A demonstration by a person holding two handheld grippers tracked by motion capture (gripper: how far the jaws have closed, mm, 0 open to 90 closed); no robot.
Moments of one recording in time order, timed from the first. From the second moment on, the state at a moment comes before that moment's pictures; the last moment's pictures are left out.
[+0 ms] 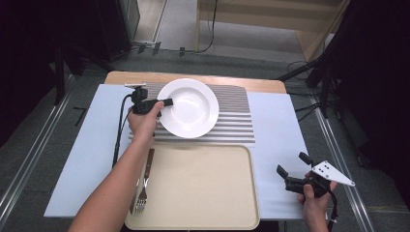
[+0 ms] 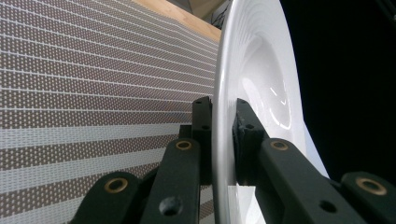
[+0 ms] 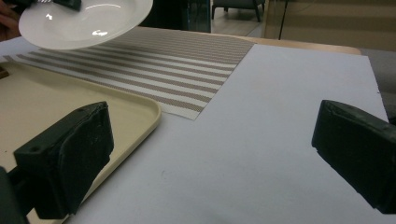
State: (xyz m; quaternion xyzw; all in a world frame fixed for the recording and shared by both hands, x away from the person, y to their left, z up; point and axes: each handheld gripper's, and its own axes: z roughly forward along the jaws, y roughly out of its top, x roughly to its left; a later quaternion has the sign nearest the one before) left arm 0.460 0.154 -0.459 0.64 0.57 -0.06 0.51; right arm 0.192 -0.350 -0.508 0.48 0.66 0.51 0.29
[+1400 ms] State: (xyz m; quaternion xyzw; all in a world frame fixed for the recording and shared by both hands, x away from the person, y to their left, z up) left arm 0.418 0.170 -0.453 0.66 0.53 -0.08 0.53; right arm 0.191 -0.346 -0.507 0.47 0.66 0.51 0.29
